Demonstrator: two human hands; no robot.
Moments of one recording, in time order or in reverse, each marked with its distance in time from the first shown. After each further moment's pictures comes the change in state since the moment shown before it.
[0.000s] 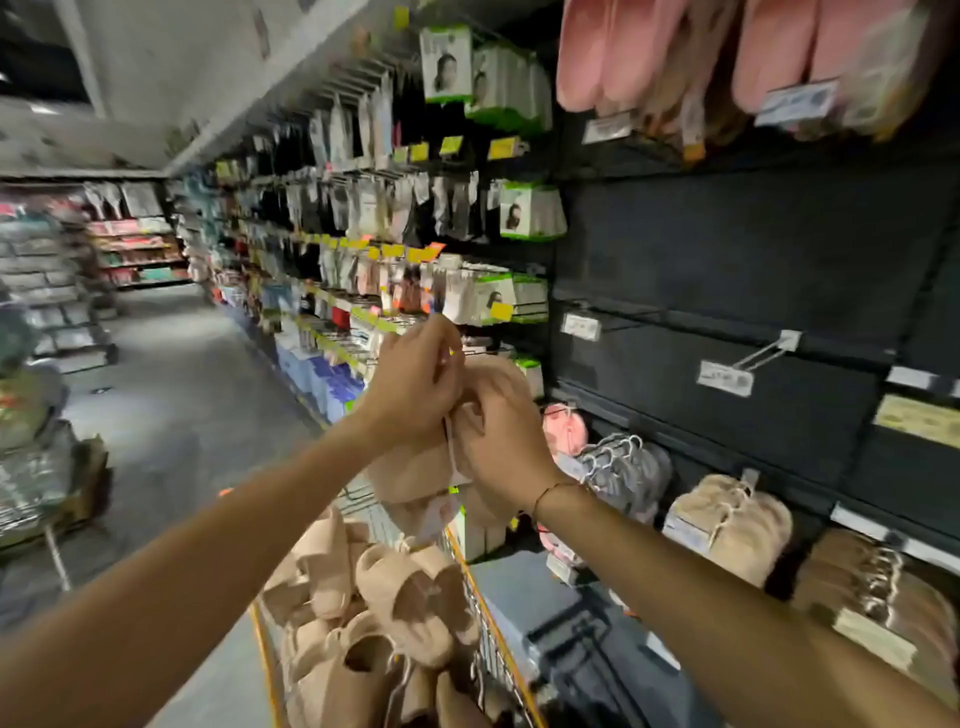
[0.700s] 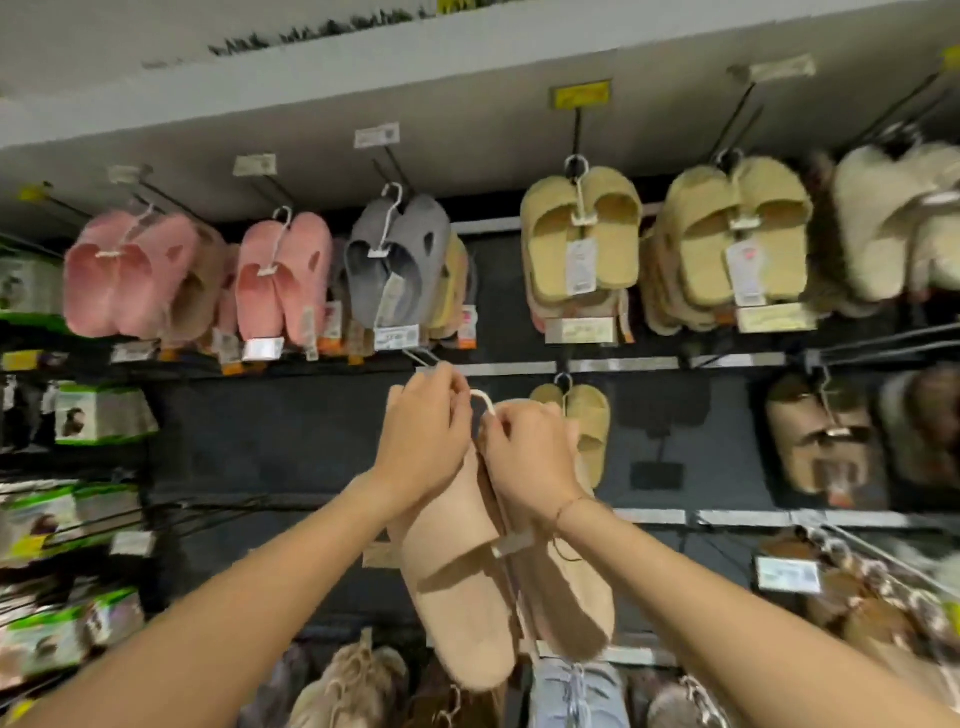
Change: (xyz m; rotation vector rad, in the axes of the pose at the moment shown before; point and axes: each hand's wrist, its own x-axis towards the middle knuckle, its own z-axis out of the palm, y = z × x) left_hand 0.125 0.546 0.096 -0.518 0.148 0.405; right_hand -0.173 0.037 -0.528 -0.734 0.655 0.423
